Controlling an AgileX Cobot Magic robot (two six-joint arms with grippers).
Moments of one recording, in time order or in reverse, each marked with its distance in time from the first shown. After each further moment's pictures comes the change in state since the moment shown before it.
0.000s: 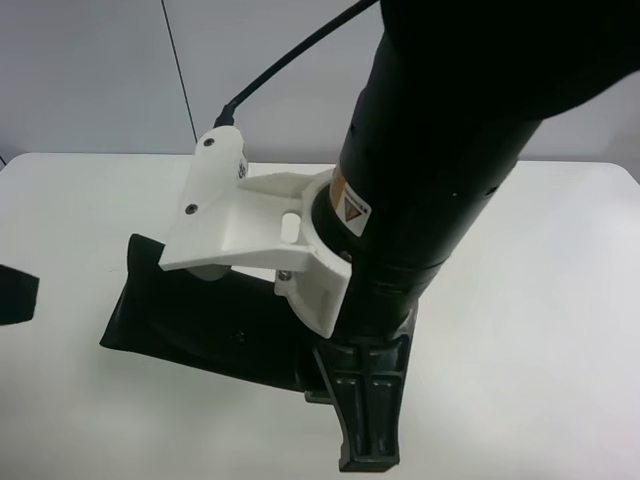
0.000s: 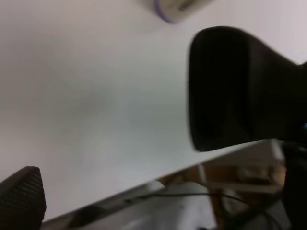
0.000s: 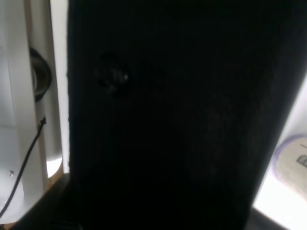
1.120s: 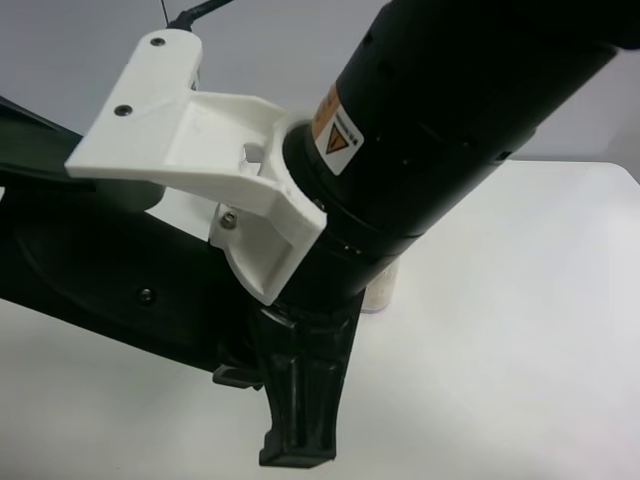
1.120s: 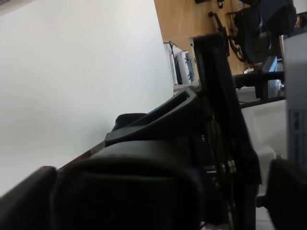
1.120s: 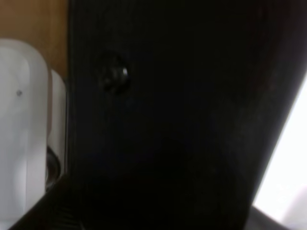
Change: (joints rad) left arm 0.000 0.258 0.000 -0.469 0.032 0.221; right arm 0.000 -0.051 0.000 0.149 -0.222 -0.097
